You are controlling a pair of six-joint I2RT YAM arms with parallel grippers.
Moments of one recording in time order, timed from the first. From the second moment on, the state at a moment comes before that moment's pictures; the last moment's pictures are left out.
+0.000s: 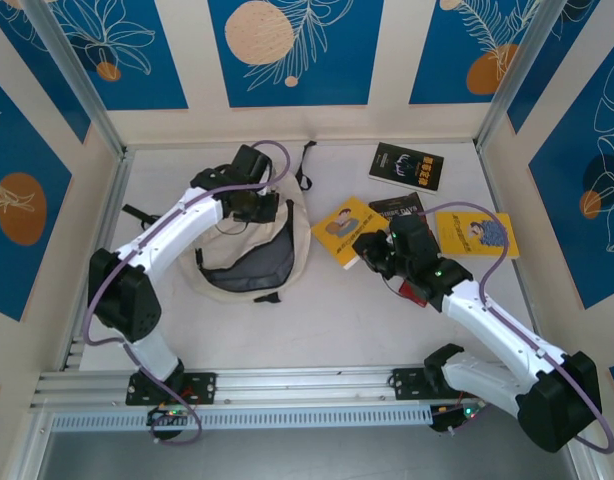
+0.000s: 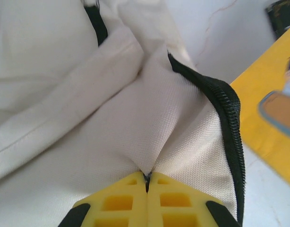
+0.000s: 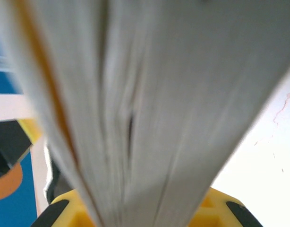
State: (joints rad) left arm -0.54 1.70 1.57 -0.89 0.06 -0.36; right arm 0.51 0.97 0.70 -0.34 -0.15 1.14
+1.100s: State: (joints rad) left arm -0.54 1.85 1.78 -0.89 0.18 -0.42; right arm 0.69 1.04 0.70 -0.25 -0.24 1.08
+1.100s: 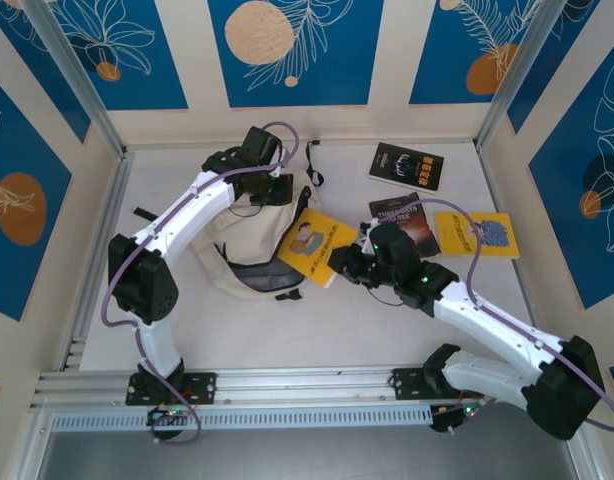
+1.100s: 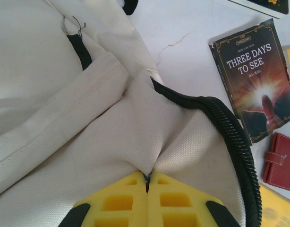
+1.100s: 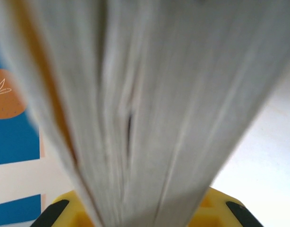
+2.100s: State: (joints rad) left arm -0.52 1.83 1.84 -0.89 0.26 -0.46; right arm 0.78 1.90 1.03 0.43 0.01 1.26
